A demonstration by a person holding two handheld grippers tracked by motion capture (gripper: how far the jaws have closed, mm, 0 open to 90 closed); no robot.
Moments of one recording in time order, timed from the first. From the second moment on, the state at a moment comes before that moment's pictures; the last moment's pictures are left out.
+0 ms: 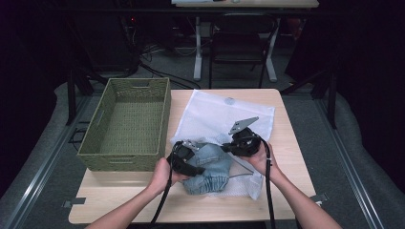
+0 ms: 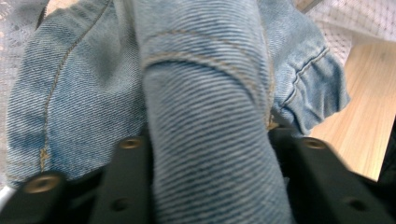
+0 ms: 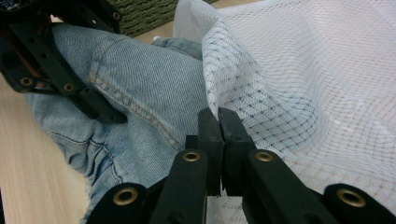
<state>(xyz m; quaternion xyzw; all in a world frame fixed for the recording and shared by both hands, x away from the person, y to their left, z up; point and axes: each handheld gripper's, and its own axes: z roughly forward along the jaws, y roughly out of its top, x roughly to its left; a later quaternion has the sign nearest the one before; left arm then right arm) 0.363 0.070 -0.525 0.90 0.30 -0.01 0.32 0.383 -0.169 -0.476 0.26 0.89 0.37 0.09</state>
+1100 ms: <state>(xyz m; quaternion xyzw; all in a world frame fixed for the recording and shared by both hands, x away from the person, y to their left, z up) 0.355 0.069 -0.498 0.88 0.30 0.08 0.35 0.381 -0.169 -0.471 0.26 0.88 0.39 0.09</state>
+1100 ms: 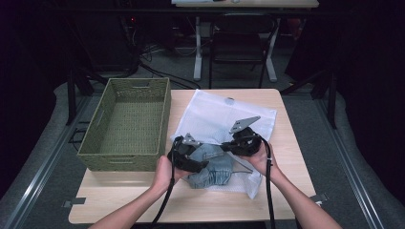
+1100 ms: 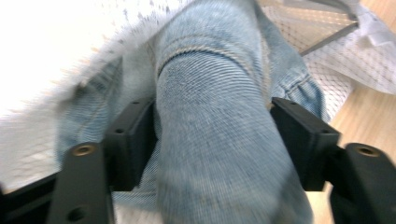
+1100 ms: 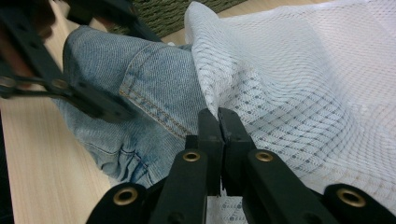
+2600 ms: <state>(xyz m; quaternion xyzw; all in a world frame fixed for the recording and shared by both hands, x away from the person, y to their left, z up) 0.372 0.043 -0.515 0.84 0.34 0.07 0.42 0.374 -0.171 -0.456 0.25 0.87 0.43 0.07</state>
